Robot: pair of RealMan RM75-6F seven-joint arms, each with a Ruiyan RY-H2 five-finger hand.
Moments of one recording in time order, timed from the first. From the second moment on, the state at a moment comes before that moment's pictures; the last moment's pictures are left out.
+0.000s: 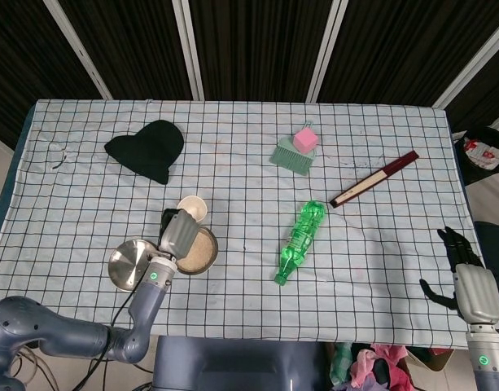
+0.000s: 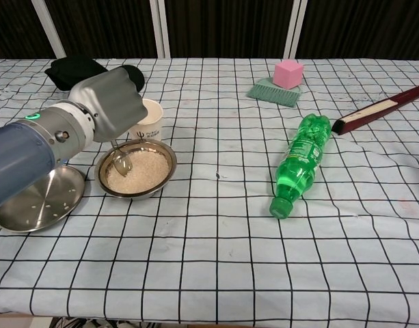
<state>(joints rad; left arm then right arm) -1.03 -1.73 0.03 -1.53 0.69 1.36 1.75 0.09 -1.13 0.10 -1.67 -1.39 1.41 0.08</state>
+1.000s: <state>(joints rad) -1.03 -1.75 0.05 -1.55 0.73 1.36 1.77 0.08 -1.13 0.10 -1.67 -1.39 1.42 0.09</state>
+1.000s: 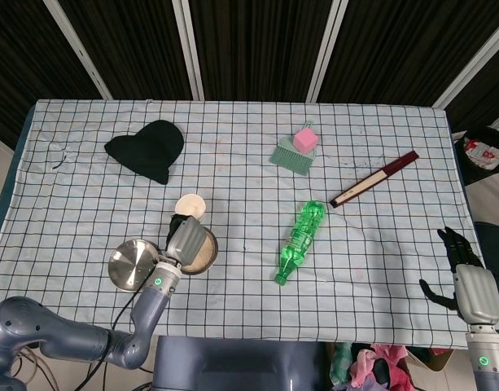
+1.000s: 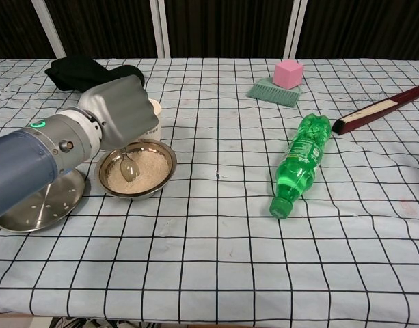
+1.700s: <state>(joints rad) -1.01 -1.79 0.04 -1.55 0.67 1.38 1.81 0.08 -1.13 0.11 -1.67 -1.39 1.42 0.09</state>
